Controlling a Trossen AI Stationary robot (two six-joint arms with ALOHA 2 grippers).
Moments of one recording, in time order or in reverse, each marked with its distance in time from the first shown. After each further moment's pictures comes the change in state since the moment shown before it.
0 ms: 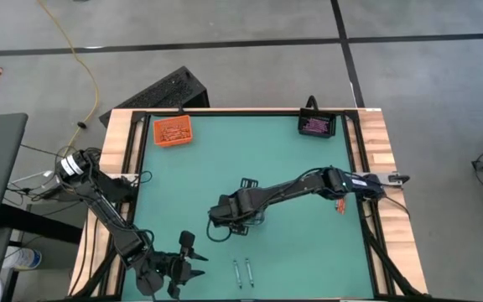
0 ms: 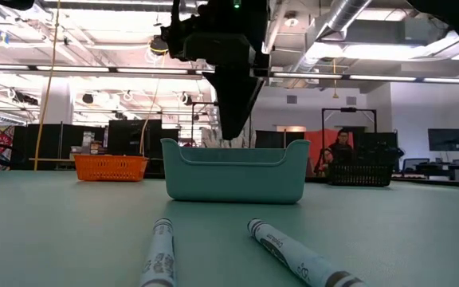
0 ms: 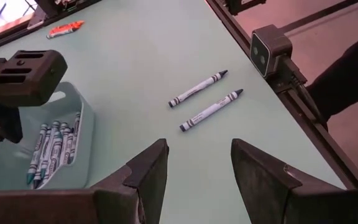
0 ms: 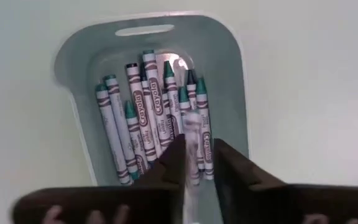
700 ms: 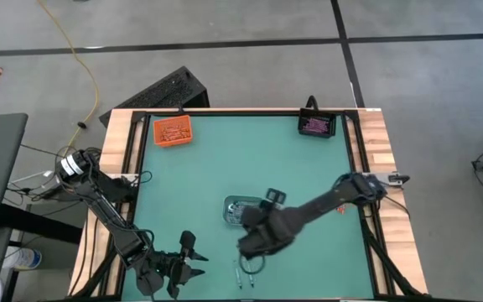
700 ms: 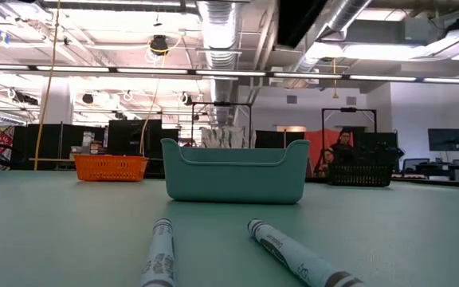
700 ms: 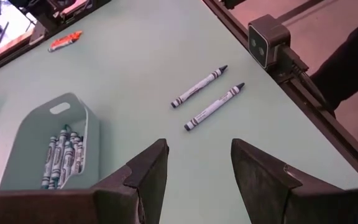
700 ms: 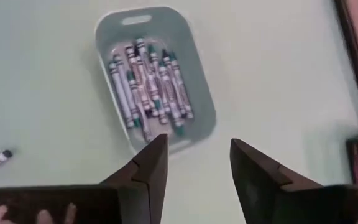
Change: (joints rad) left arm 0.001 0.000 0.000 -0.004 0.000 0.098; right arm 0.223 -0.210 -0.075 -0.174 0.231 0.361
